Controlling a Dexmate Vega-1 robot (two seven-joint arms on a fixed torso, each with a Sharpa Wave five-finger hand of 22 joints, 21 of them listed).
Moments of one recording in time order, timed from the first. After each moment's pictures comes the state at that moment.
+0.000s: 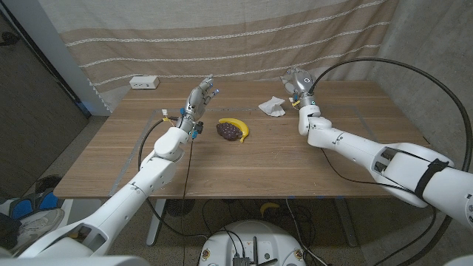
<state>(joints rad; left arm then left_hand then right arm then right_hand) 0.86 0.50 0.41 -1.47 -0.53 -0.39 0.02 0.06 0.09 0.66 -0.13 0.19 0.01 -0.07 0.18 0.17 -0.12 -0.04 0.19 0.17 -0.08 -0.01 0.18 0.17 0.09 0.08 0.24 0.19 -0.32 -0.45 -0.98 -1.08 -0.39 -0.30 -0.69 0.62 0.20 0.16 0.15 0.19 0.47 -0.09 0.20 0.20 0.34 -0.07 0.20 0.27 0.34 -0.04 0.25 0.57 0.35 -0.02 0.69 0.18</state>
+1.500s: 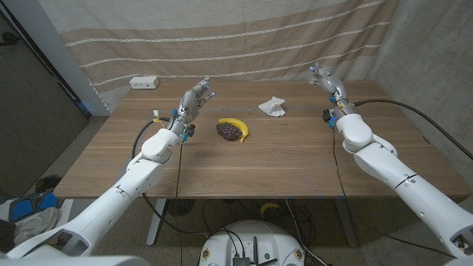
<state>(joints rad) 0.93 0.60 0.36 -1.54 -0.57 -0.37 -0.05 0.05 0.09 0.66 -0.13 0.19 0.02 -0.07 0.18 0.17 -0.10 -0.05 0.19 0.17 -0.07 -0.02 0.18 0.17 0.10 0.07 0.24 0.19 -0.95 -0.68 -0.30 -1.72 0.33 0.15 -0.32 0.41 0.17 0.18 0.17 0.18 0.41 -0.03 0.19 0.20 0.28 0.00 0.19 0.24 0.23 -0.04 0.20 0.51 0.28 -0.01 0.62 0.17</state>
